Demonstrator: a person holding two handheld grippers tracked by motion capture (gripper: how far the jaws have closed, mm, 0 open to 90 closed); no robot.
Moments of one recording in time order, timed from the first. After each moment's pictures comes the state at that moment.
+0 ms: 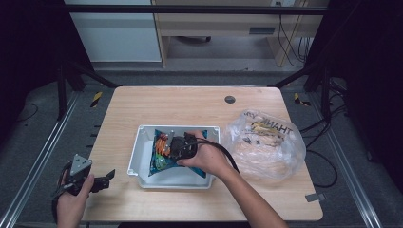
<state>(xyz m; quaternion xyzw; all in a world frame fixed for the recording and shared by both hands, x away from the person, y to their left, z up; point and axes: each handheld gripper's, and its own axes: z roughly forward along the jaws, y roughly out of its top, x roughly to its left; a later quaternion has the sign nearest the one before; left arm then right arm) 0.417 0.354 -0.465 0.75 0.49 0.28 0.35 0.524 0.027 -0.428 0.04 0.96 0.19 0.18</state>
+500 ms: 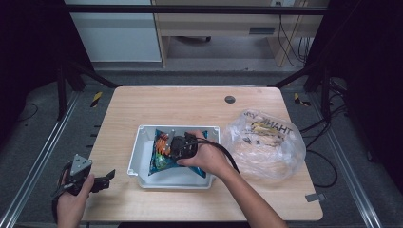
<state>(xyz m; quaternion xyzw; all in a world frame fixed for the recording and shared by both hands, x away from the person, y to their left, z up) 0.417 0.354 -0.465 0.75 0.49 0.28 0.35 0.526 0.026 -0.430 0.05 0.96 0.19 0.17</state>
